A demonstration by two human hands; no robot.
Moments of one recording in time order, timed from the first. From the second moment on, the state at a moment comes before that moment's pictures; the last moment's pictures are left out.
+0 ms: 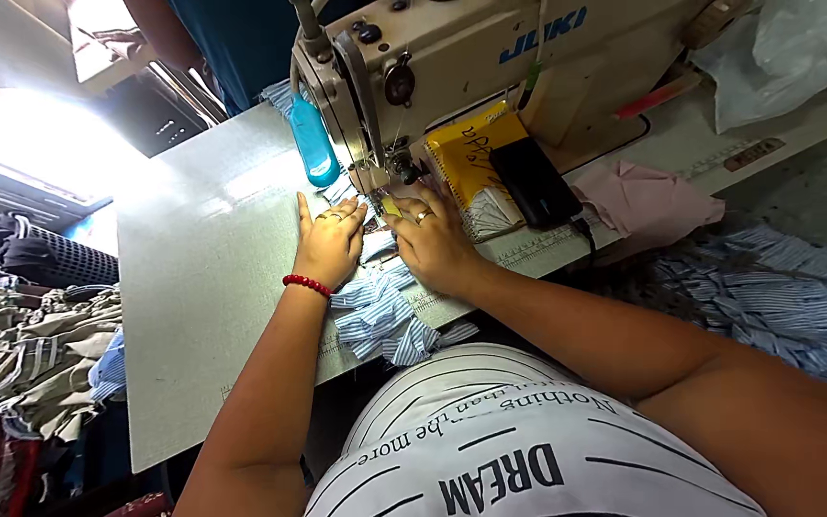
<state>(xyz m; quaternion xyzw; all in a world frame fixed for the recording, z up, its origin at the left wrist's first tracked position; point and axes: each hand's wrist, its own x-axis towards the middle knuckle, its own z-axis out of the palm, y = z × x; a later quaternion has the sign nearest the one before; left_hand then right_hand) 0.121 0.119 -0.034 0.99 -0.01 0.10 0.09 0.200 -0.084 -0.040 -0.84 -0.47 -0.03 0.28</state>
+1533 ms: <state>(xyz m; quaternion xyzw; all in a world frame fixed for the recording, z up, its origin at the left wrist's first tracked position) 0.027 0.017 0.010 0.94 0.30 0.00 0.17 0.122 -0.148 -0.015 -0.75 -0.41 0.25 0.46</state>
